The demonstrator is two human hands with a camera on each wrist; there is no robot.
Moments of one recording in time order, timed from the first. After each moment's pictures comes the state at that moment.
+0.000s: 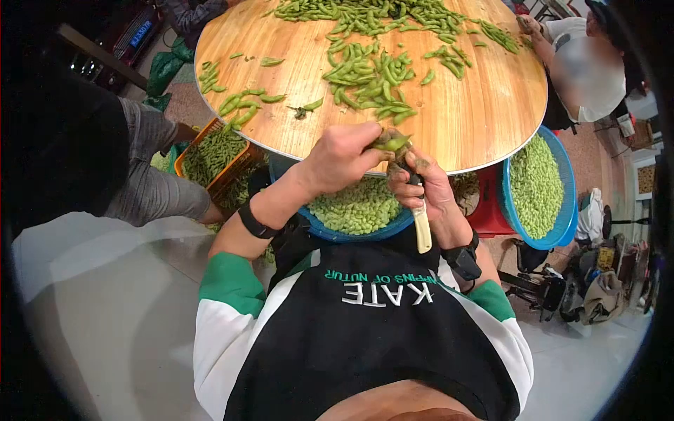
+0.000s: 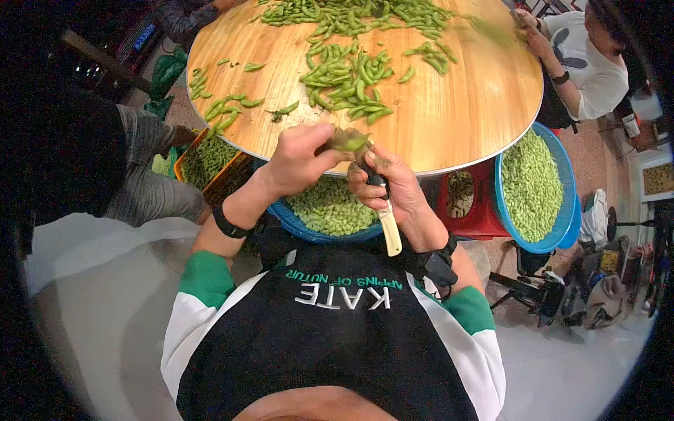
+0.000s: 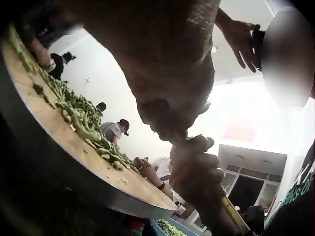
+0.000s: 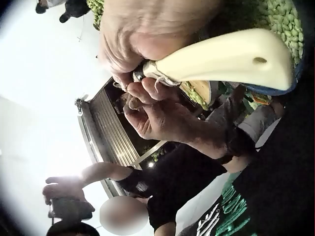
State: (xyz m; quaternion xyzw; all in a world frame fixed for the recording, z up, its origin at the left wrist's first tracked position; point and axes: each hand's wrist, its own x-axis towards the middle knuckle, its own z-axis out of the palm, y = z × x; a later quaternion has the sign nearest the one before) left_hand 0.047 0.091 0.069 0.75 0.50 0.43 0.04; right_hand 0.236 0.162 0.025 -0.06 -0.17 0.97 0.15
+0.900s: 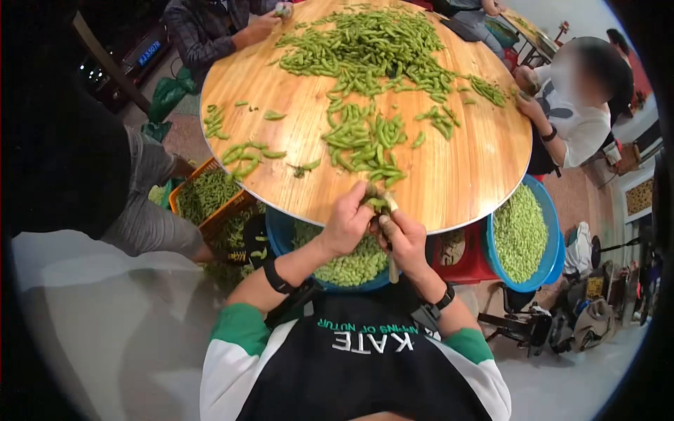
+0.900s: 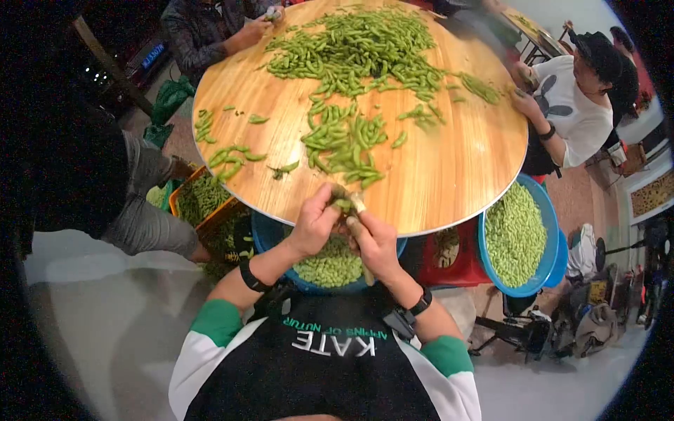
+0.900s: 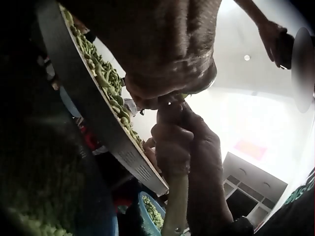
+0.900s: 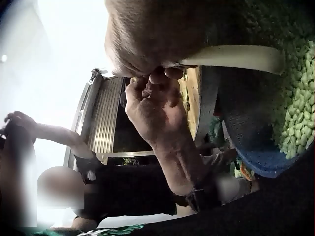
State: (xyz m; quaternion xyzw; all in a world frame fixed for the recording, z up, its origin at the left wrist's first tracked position) left_hand 0.077 0.101 0.038 0.45 0.49 0.63 0.39; right_hand 0.222 0.149 0.025 -0.29 -0.61 0.67 0.30
